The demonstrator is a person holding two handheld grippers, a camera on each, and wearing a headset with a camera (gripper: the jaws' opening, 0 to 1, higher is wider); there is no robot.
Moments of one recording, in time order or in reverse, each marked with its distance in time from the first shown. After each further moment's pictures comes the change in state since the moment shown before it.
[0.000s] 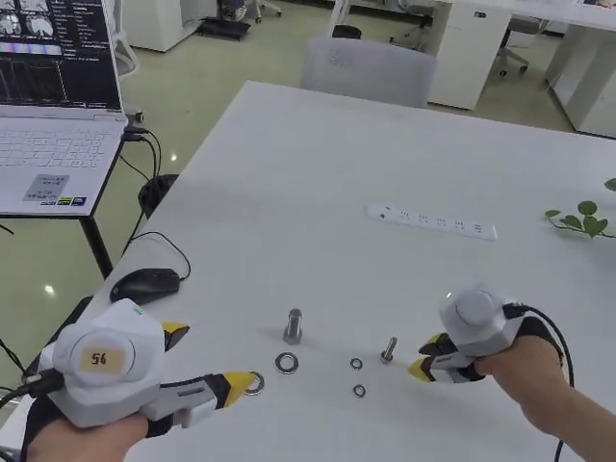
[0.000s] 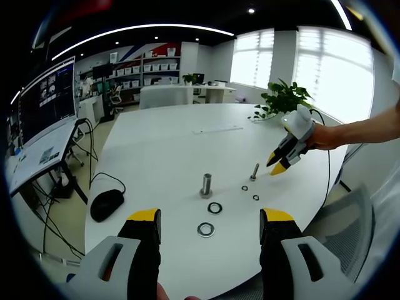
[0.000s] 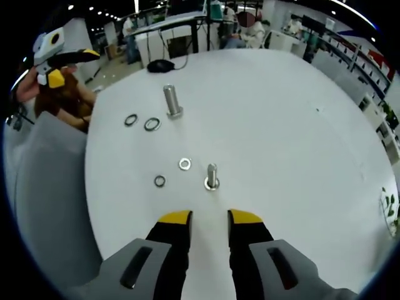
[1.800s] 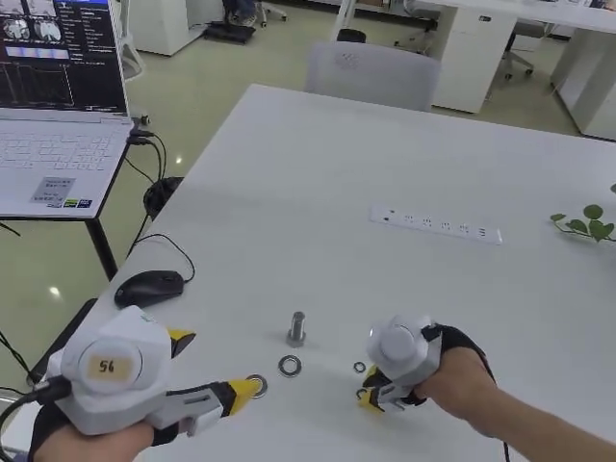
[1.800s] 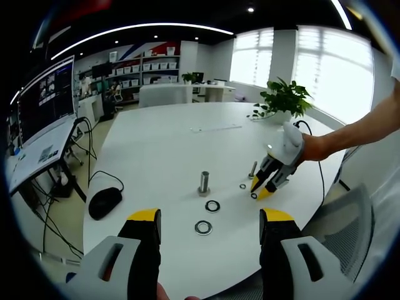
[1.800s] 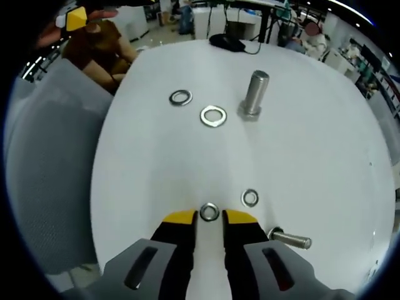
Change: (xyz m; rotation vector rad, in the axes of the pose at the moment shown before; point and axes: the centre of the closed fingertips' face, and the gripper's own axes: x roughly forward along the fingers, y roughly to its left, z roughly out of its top) left arm 0.000 -0.005 -0.004 0.000 0.008 -0.004; right arm 0.062 0.067 0.025 -0.368 0.108 0.155
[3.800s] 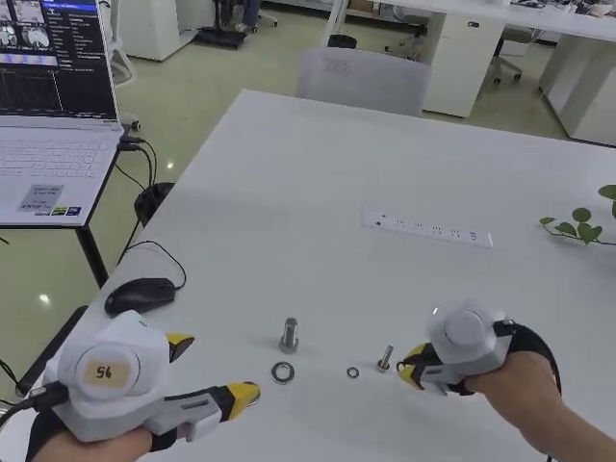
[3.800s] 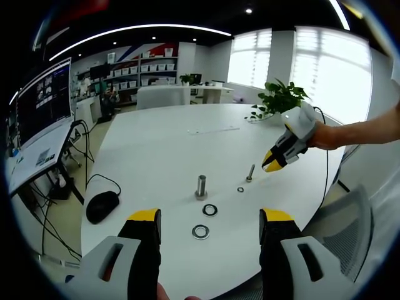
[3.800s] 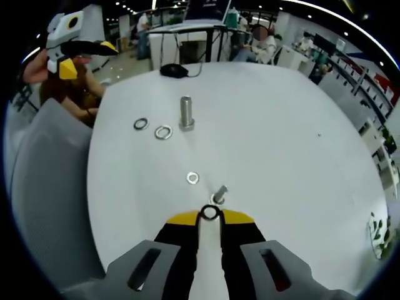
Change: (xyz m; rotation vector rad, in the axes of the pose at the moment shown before) left arm 0.004 -0.005 0.006 0.005 -0.010 -0.015; right arm -0.082 -0.047 -0.023 0.235 -0.138 -0.215
